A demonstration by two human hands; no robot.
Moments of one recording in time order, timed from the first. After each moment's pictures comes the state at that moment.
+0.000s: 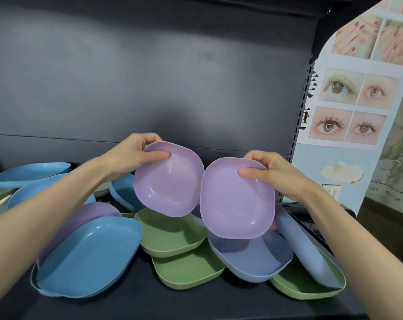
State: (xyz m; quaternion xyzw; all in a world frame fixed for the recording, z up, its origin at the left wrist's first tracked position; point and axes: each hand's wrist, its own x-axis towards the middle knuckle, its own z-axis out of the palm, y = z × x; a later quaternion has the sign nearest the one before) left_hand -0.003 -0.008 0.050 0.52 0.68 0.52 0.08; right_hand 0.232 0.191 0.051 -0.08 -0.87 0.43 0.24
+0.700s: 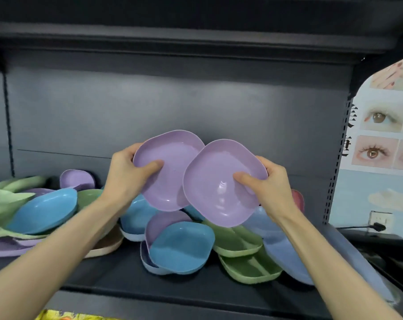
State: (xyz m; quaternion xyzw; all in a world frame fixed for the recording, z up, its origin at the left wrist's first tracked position) left_hand 0.041 -0.183 0.061 0.33 0.62 0.69 -0.17; right_hand 0.189 0.011 0.062 -0.03 -0.74 0.50 0.45
